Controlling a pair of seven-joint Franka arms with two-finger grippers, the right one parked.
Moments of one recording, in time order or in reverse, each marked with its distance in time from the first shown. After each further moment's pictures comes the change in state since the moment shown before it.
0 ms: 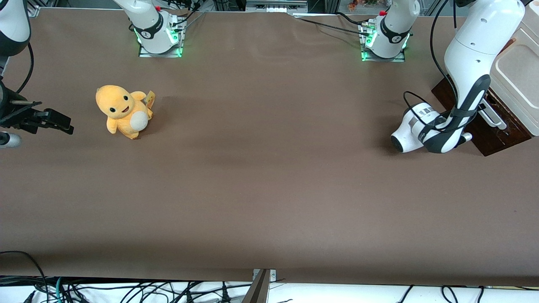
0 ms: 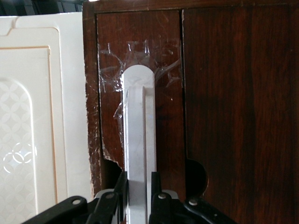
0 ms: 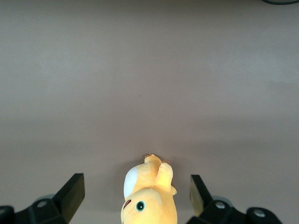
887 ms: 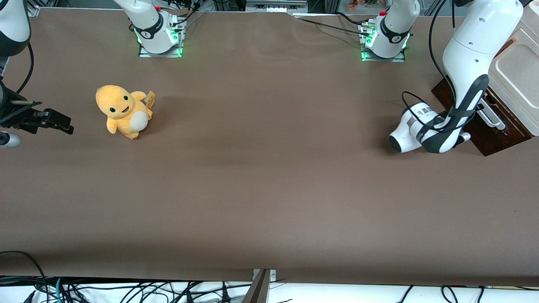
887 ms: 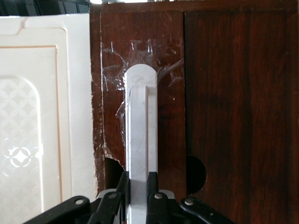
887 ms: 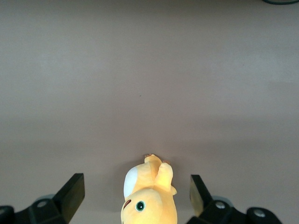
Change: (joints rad) arm -0.027 -0.001 0.000 0.013 -0.022 -0.009 -0.013
